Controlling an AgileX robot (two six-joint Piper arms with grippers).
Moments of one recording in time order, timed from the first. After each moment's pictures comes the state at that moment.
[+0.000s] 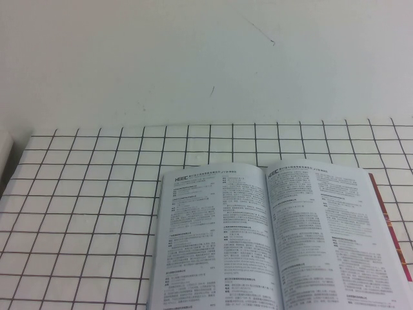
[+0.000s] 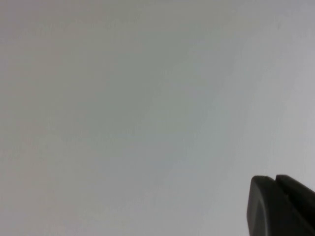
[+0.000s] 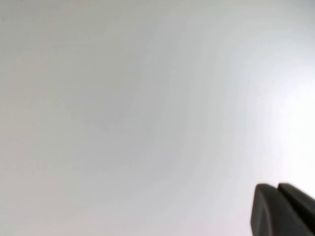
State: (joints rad) right arm 0.00 -0.01 0.03 0.20 -0.78 -0.18; left arm -0.04 -0.01 0.02 -0.09 -0.78 -0.20
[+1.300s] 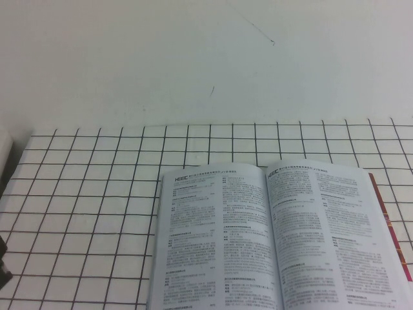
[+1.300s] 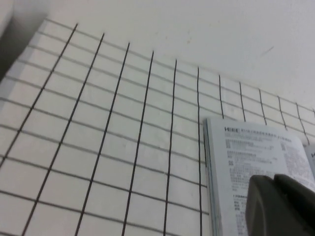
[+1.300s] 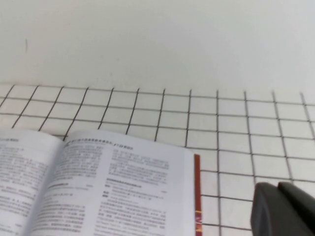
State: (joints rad) right arm 0.06 0.76 -0.52 0.19 0.28 -0.17; left arm -0.04 0.47 -0.46 -0.28 0.47 -0.24
